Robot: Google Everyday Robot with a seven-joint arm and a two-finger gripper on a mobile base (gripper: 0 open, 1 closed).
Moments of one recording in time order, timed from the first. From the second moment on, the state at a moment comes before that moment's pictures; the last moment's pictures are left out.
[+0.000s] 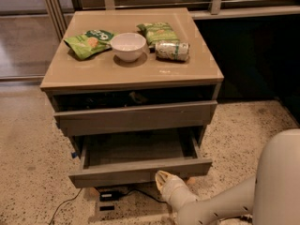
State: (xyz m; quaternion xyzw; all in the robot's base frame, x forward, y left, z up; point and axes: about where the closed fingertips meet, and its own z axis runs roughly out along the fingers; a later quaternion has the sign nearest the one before) arm 0.515 -0.049 0.421 -0.46 0.73 -0.04 0.50
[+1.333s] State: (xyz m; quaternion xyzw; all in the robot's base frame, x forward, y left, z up) arm 0.558 -0.032 0.409 -0.46 0.71 -0.04 0.54
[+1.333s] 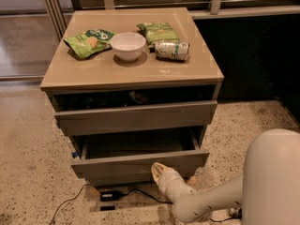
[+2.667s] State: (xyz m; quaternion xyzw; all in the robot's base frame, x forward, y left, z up) arm 0.580 -0.019 0.407 -0.49 0.68 0.00 0.55
